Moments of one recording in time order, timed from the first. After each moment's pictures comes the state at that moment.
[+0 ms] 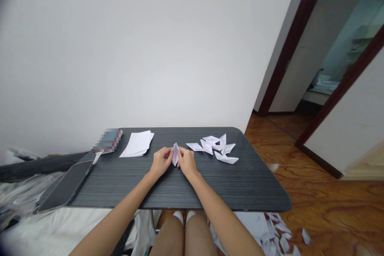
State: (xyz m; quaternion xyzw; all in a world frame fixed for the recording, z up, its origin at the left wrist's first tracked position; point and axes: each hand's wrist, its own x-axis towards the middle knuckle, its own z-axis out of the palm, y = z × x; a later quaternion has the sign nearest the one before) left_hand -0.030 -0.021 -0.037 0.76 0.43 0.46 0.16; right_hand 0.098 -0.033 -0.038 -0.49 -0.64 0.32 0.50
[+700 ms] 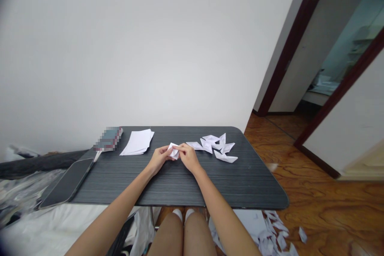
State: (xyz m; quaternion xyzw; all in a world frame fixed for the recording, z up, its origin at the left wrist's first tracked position) left_hand -0.033 -0.019 -0.028 0.54 0.33 0.48 0.61; right_hand 0.114 -0.024 -0.036 -0.39 -0.70 0.28 0.52
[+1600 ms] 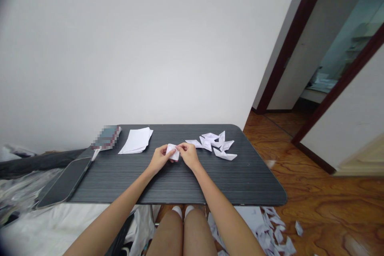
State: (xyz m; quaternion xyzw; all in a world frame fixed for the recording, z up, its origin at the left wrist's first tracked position) left_hand -0.028 -0.028 -0.026 0.65 0.37 0.46 0.47; right_hand 0.109 -0.024 -0.033 -0.44 -0.59 0.40 0.55
